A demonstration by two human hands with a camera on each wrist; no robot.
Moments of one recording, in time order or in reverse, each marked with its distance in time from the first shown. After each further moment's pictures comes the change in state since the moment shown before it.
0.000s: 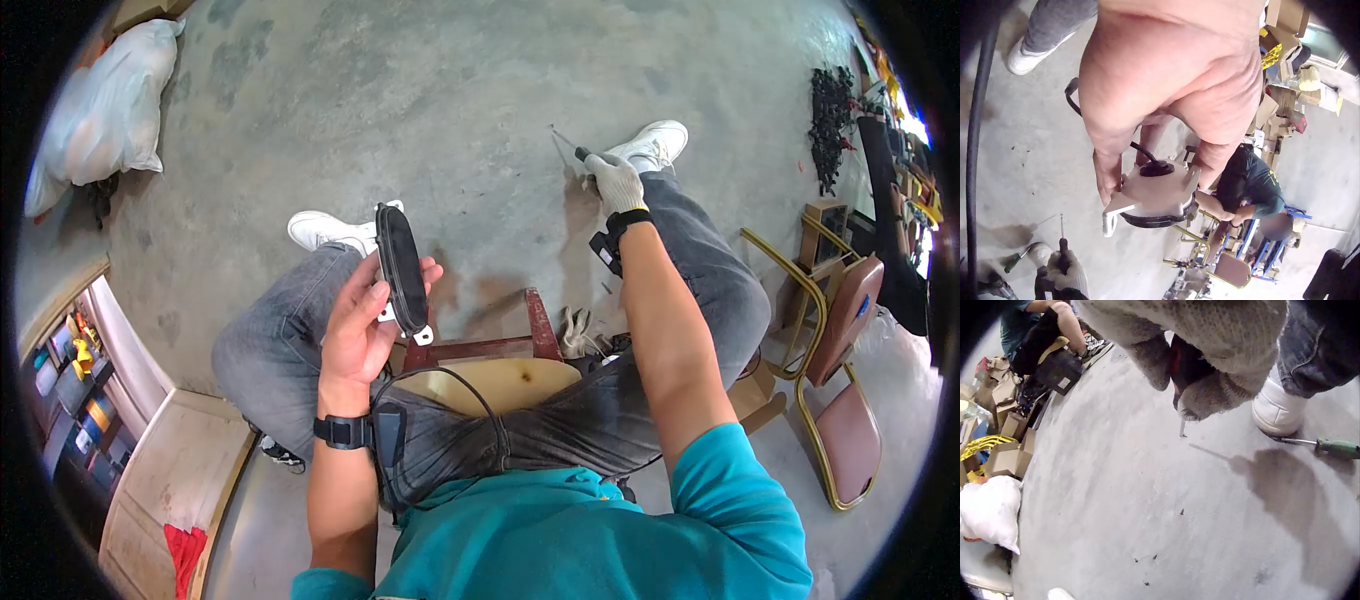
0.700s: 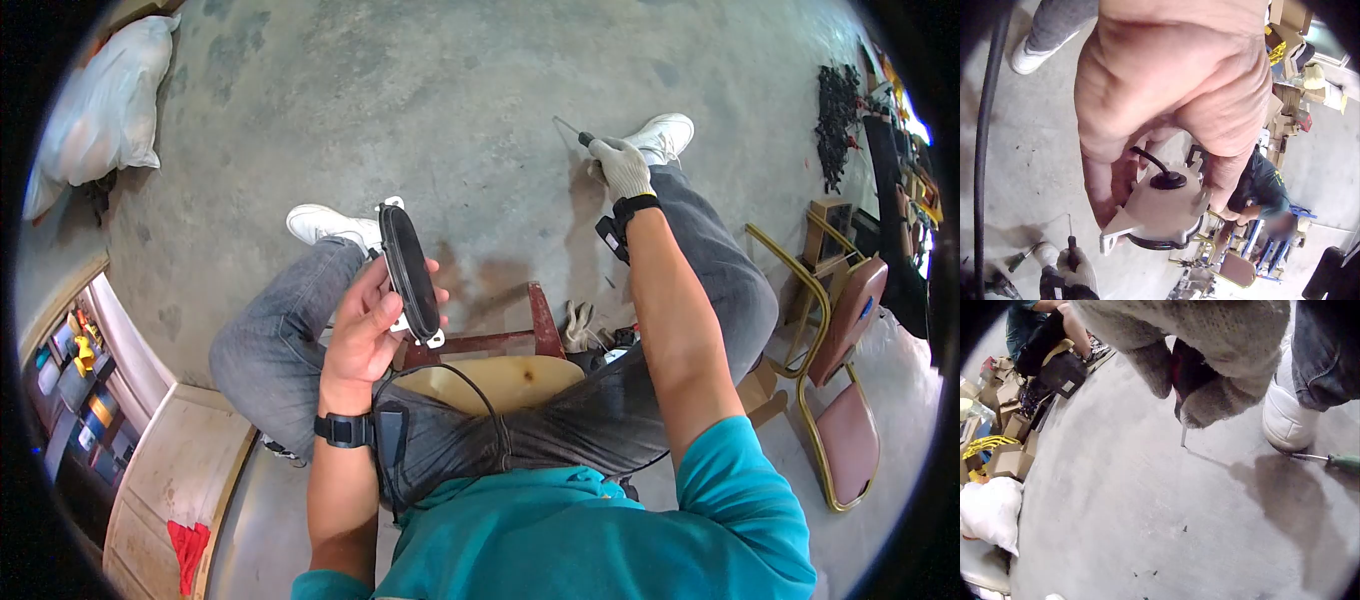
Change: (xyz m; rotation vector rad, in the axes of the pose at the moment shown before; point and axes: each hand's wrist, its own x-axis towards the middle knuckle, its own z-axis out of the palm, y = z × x) left_hand 0.000 -0.006 -0.005 -0.052 -0.104 -0.057; right_hand 0.004 -0.015 -0.002 -0.062 -0.032 -0.060
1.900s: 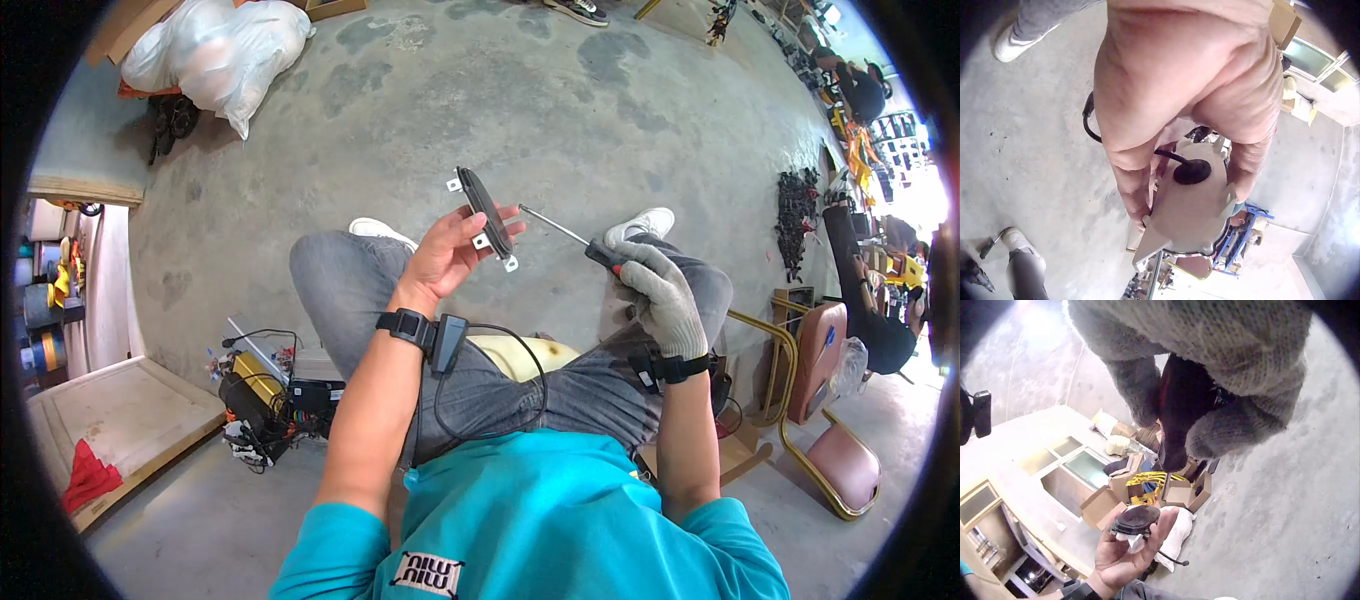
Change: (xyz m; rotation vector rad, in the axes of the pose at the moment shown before) left_hand -0.024 0.001 -0.006 -0.049 -0.264 0.277; right_hand -0.326 -0.086 -0.065 0.414 -0.401 -0.344
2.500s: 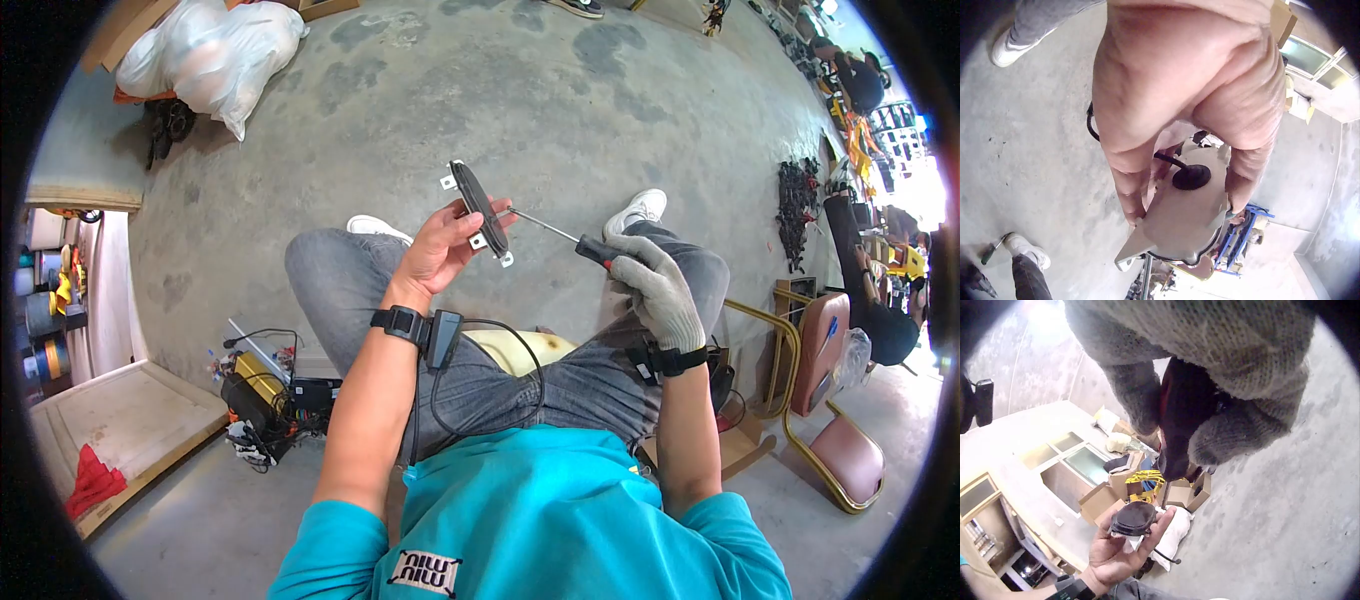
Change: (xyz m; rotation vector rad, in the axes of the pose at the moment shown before) left_hand 0.001 0.000 -0.003 0.044 -0.013 -0.016; right_hand -0.003 -0.006 0.009 -0.107 0.013 0.008
